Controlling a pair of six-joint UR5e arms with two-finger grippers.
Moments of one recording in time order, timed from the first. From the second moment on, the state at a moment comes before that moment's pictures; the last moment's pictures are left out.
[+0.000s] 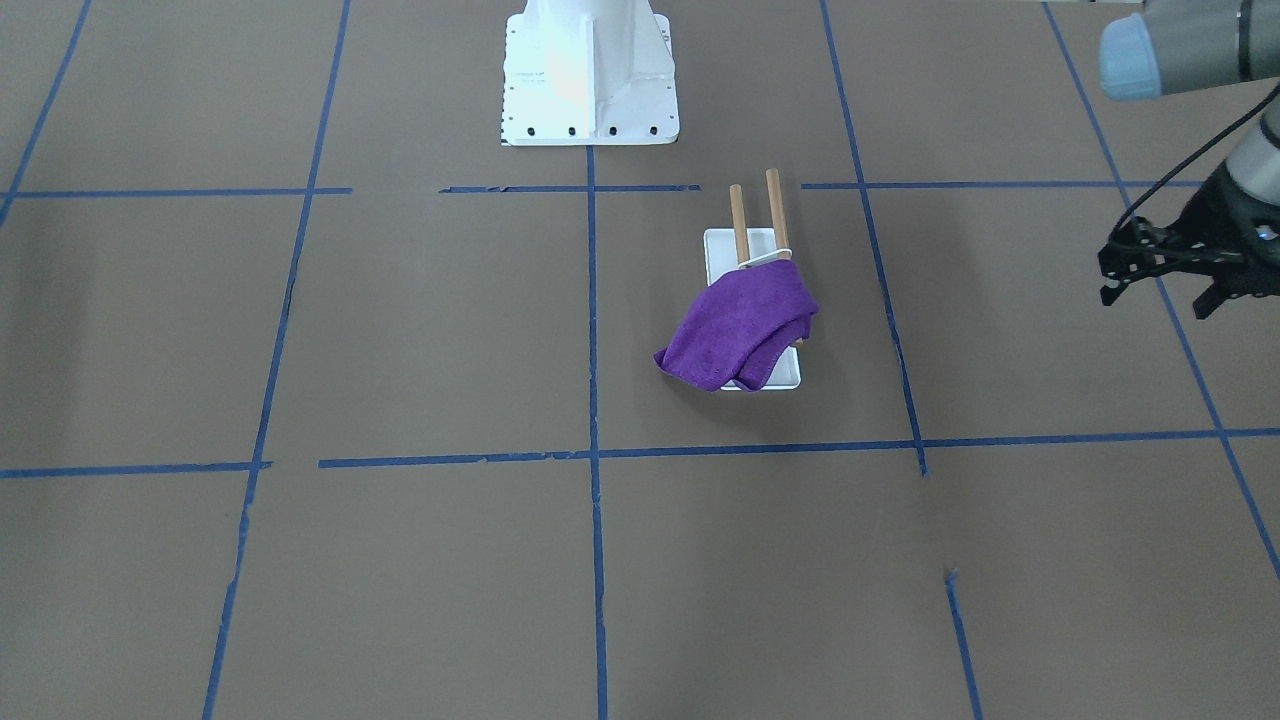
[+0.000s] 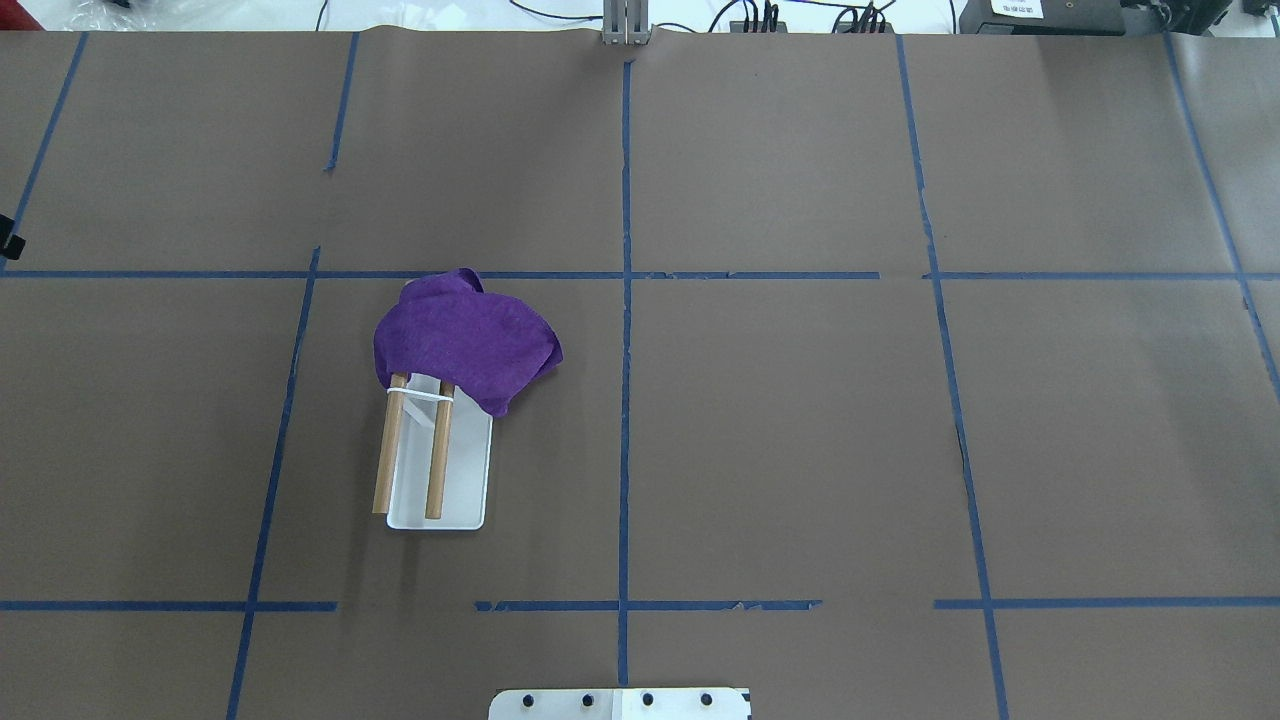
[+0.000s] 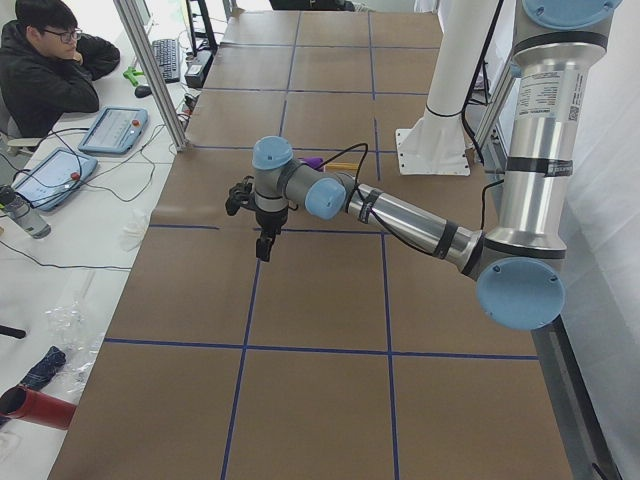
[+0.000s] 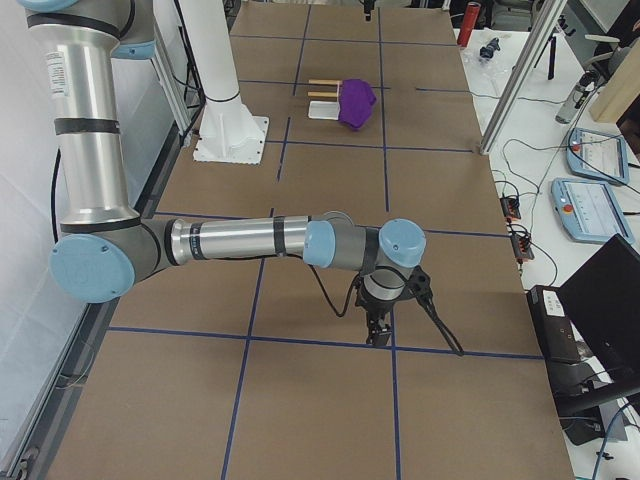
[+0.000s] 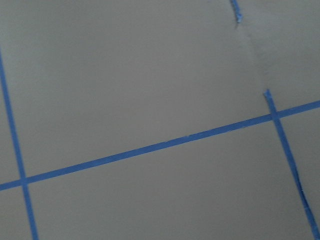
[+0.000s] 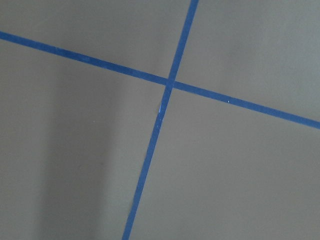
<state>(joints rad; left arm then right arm) -1.27 -1.62 -1.85 -1.63 -2.21 -0.33 1.55 -1.52 1.61 -1.77 2.27 -0.32</state>
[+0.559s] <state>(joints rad) -1.43 -1.49 -1.77 -1.61 -2.26 -0.19 1.57 -1.54 1.61 -1.77 2.27 -0.28</state>
